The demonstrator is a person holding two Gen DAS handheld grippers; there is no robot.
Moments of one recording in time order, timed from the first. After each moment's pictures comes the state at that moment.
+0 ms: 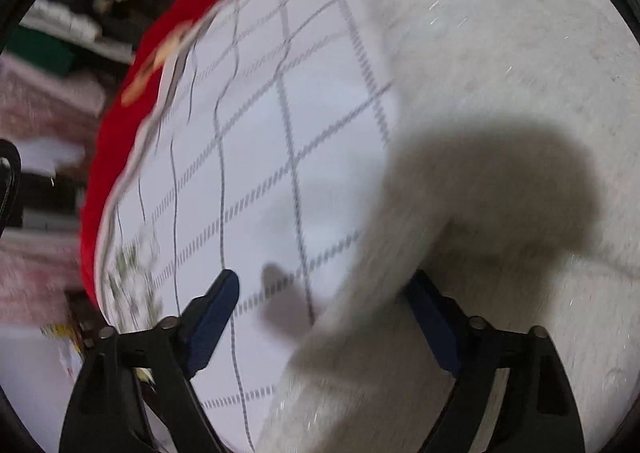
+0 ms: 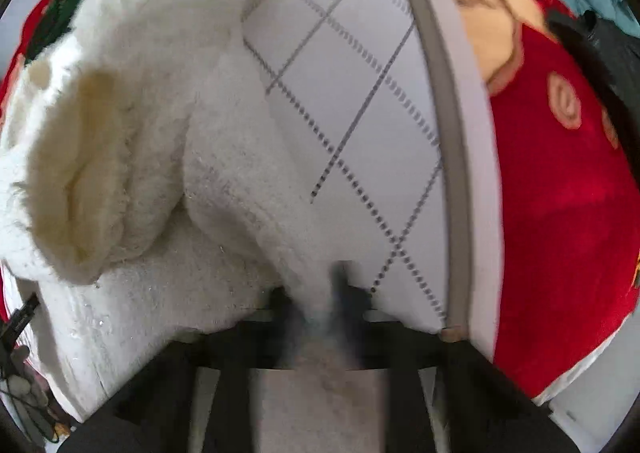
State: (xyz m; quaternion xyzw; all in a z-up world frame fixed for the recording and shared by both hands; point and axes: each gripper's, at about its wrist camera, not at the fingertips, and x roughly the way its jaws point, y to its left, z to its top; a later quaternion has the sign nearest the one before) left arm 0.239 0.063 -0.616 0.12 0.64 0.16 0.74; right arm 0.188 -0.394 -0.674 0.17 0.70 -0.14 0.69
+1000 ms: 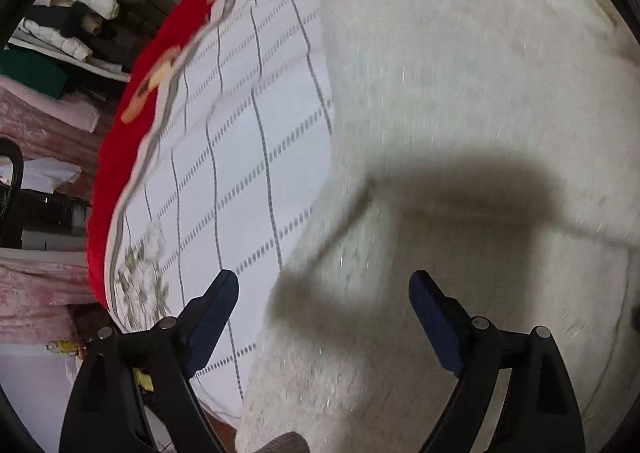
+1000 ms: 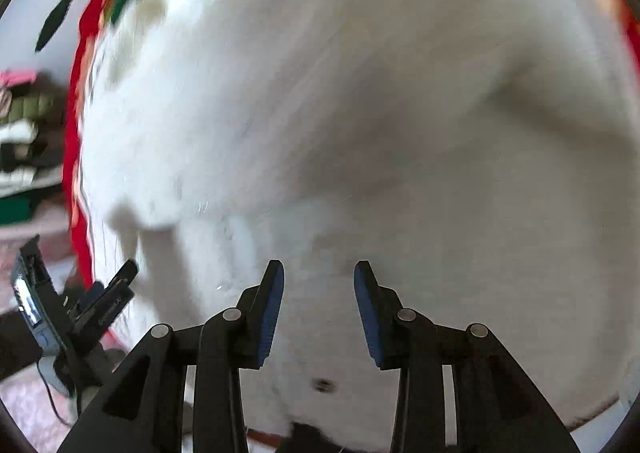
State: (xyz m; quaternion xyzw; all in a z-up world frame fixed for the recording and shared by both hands) left arm 0.208 0.029 -0.584 0.13 0.65 0.13 0.74; right arm 0.184 -0.289 -0.662 0.29 0.71 0.00 0.65
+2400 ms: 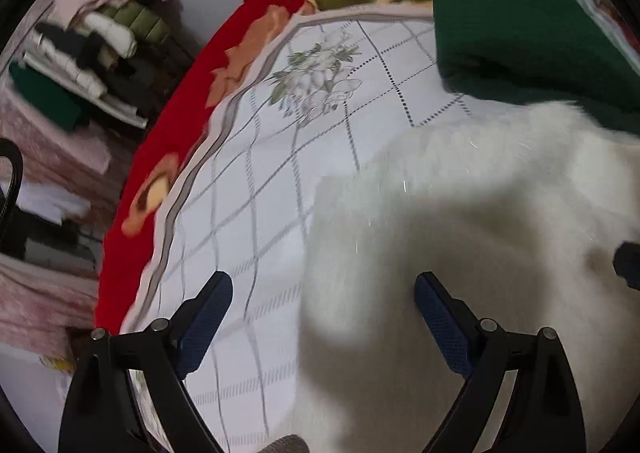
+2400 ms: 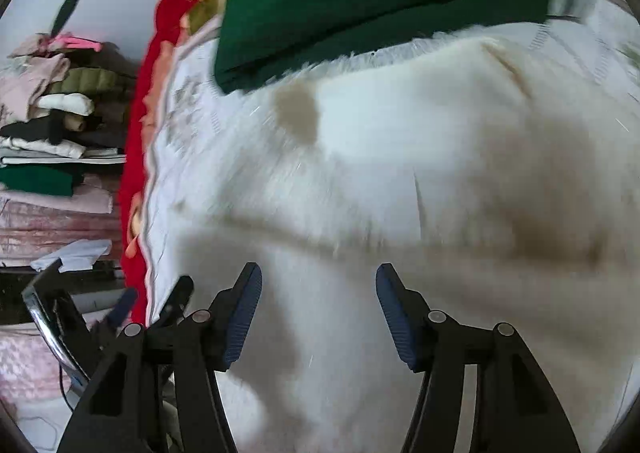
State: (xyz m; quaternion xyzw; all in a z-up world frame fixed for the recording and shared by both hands) left arm 0.389 0.013 -0.564 0.13 0.57 0.17 0.80; right arm 0.417 -0.302 -0.610 0.26 0.66 0.11 0.70
